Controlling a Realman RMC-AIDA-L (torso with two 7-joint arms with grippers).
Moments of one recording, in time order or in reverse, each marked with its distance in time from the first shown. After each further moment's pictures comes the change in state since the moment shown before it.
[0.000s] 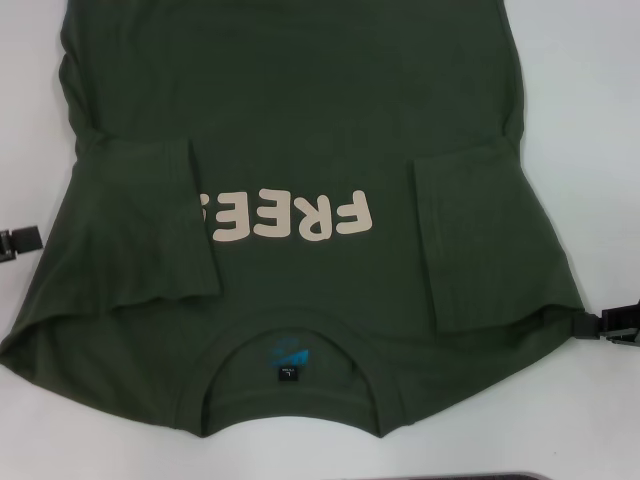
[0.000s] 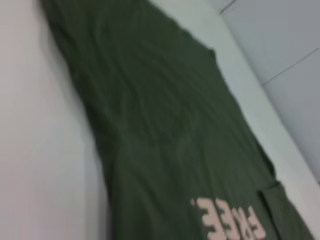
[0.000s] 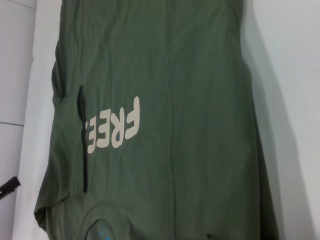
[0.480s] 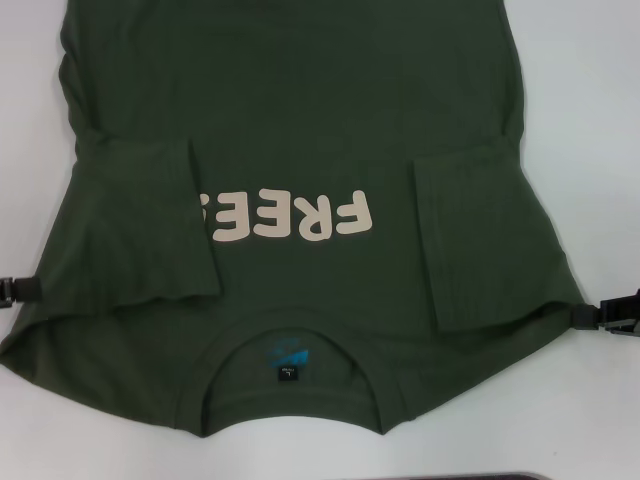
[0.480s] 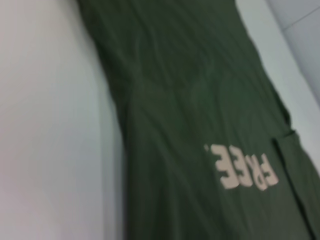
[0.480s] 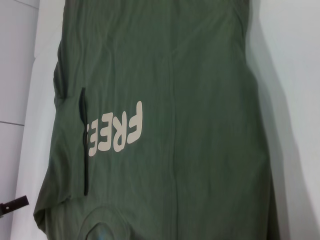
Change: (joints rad) left arm -0.043 0.024 -0.012 0.007 0.185 0.048 -0.010; right arm 0.017 -0.004 0.000 0.000 0.000 0.004 -0.003
